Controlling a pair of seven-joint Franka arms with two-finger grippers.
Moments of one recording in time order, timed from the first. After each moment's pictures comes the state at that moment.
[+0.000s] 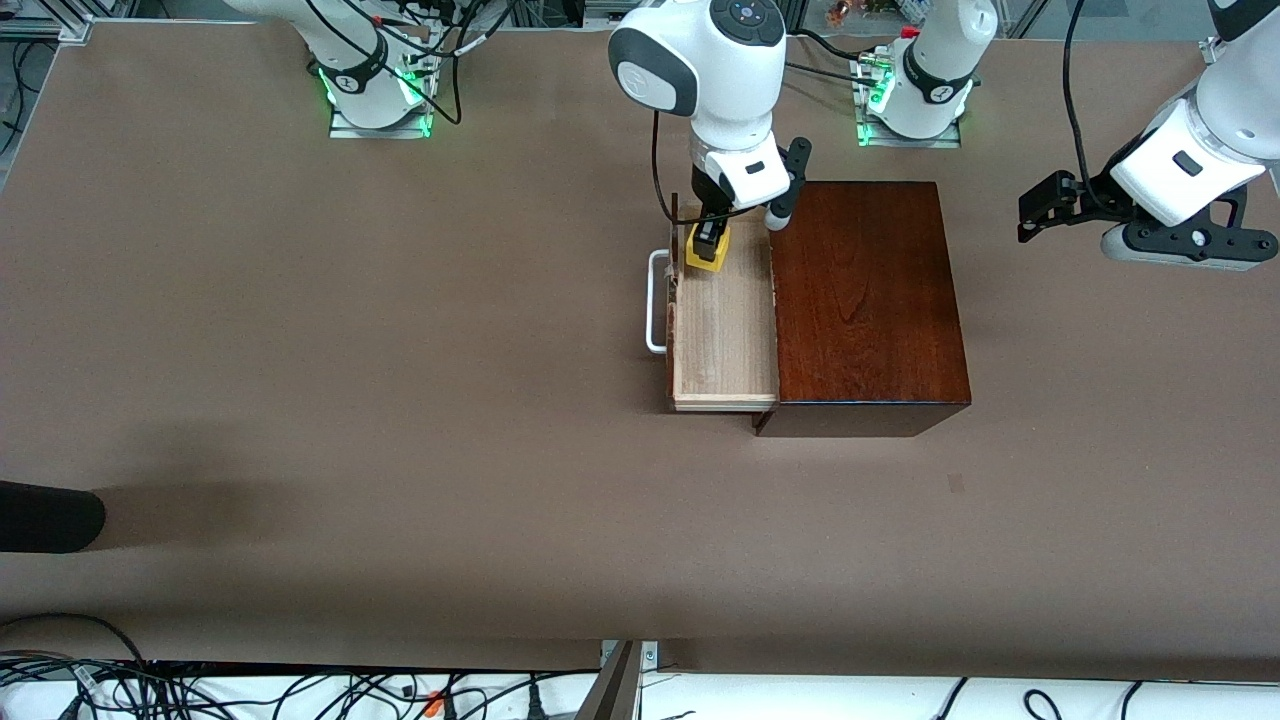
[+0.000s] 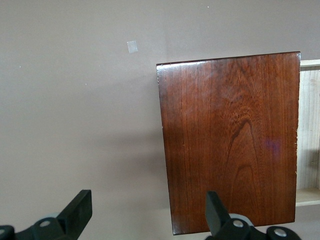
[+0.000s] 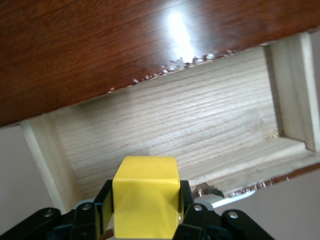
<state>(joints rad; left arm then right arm) -0.08 -0.05 -0.02 -1.70 -0.03 1.58 -0.02 0.96 0.69 0.07 -1.15 -0.16 1.90 -0.23</state>
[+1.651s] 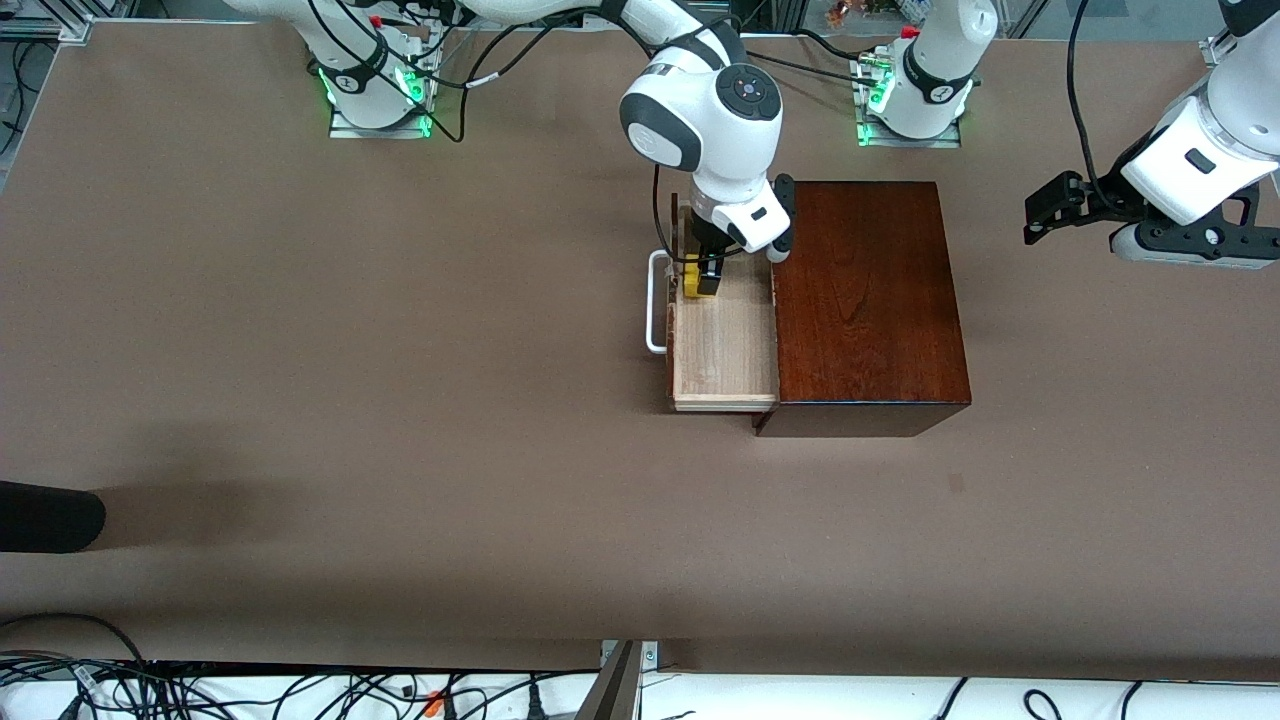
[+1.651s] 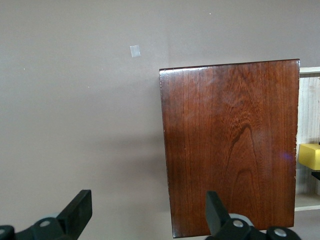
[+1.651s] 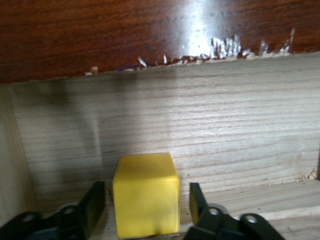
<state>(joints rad) -0.08 -0.05 -0.01 -1.69 -0.03 1.59 -0.03 0.96 0.80 0.05 -1.14 -0.16 1.96 -0.41</state>
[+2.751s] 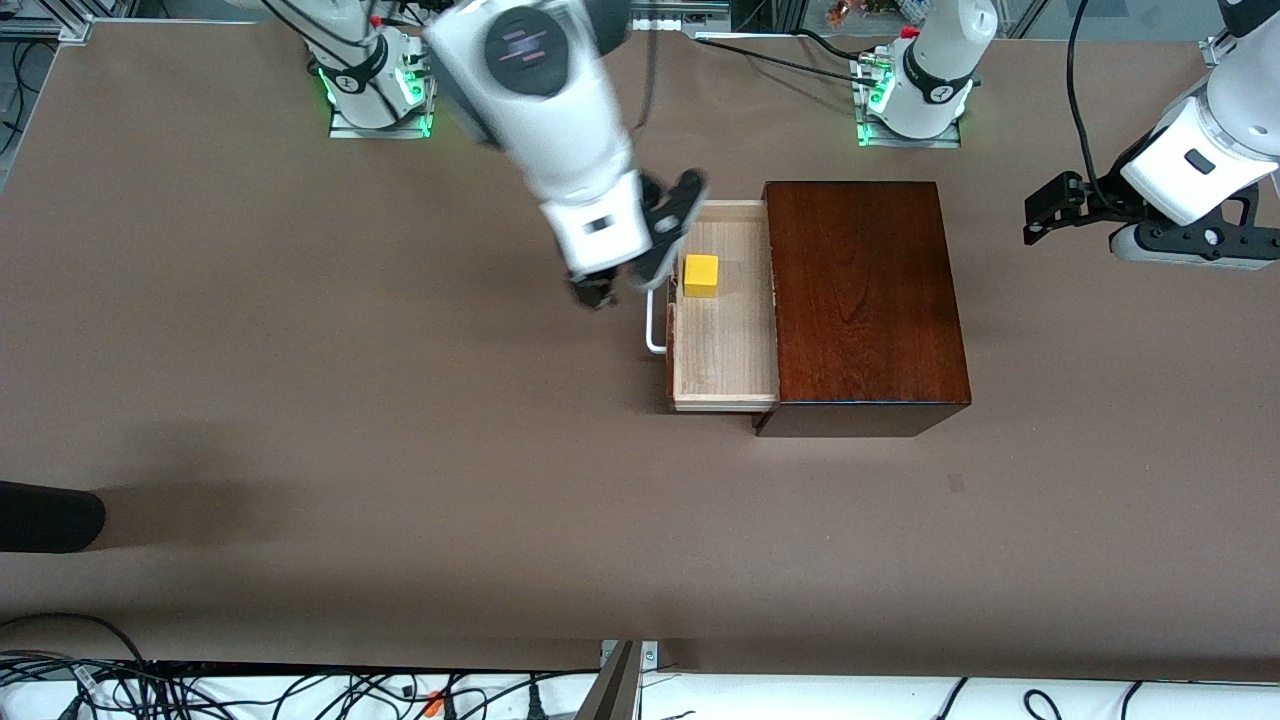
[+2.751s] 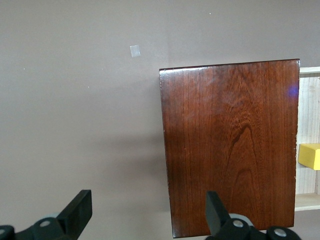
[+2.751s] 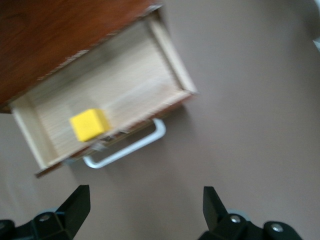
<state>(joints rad) -0.08 -0.05 -0.01 -1.69 -0.03 1.59 -0.03 0.61 0.54 0.02 -1.09 0.16 1.73 -0.41</state>
